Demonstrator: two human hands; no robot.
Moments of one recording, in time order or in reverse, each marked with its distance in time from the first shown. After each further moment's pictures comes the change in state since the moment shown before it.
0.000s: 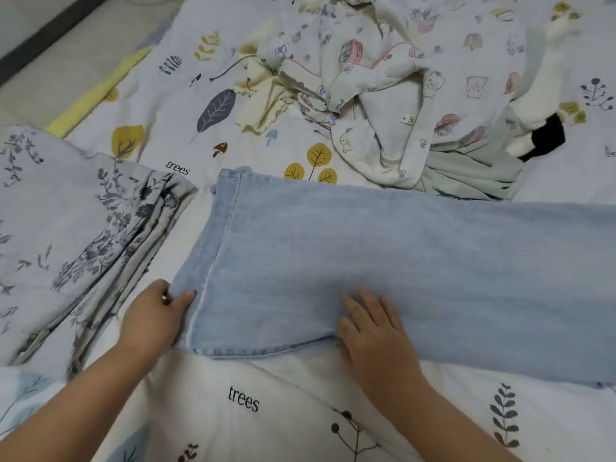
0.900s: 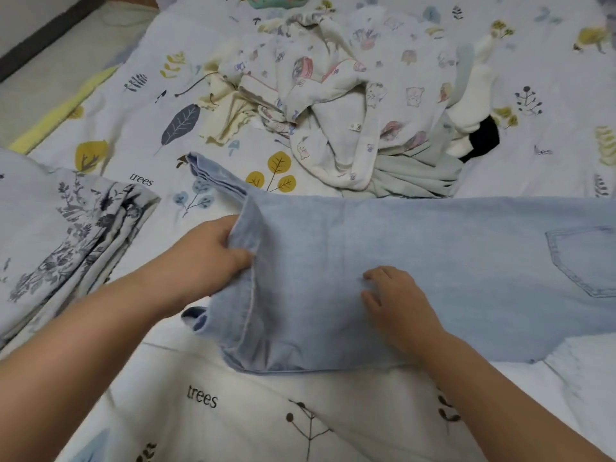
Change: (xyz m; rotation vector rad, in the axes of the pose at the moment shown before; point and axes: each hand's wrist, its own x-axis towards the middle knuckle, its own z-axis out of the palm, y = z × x) left_hand -0.075 0.163 -0.028 -0.184 -0.529 0.344; right_hand -0.004 0.091 -0.033 0.244 -0.202 0.430
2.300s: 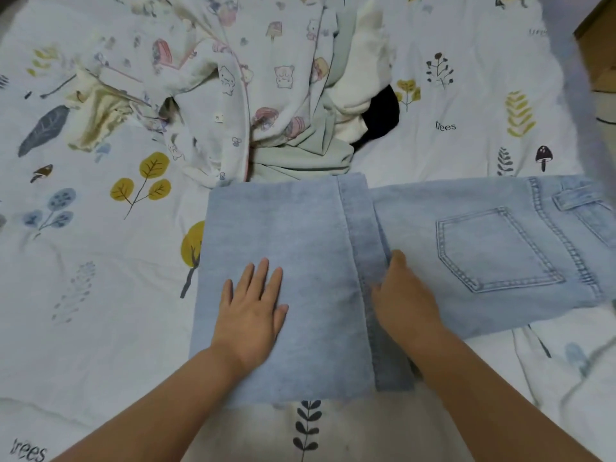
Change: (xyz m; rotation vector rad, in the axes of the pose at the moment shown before) left_hand 0.066 0.010 0.267 0.898 -0.001 0.197; right_hand 0.007 0.188 -0.048 0.207 0.002 0.404
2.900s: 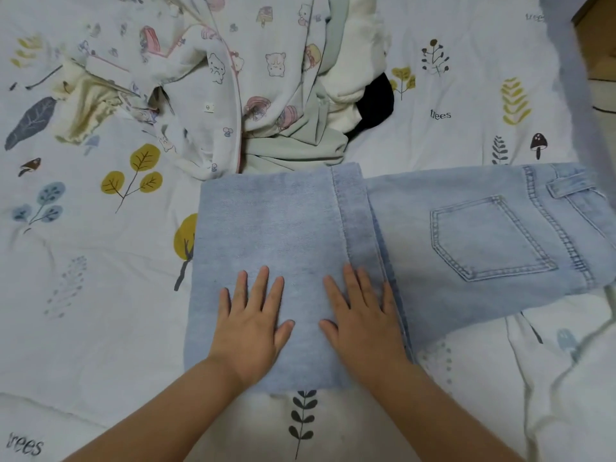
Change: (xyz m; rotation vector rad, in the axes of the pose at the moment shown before) left_hand -0.021 0.008 0.009 0.086 -0.101 0.044; right_hand -0.039 0.003 0.047 -0.426 -0.038 -0.397
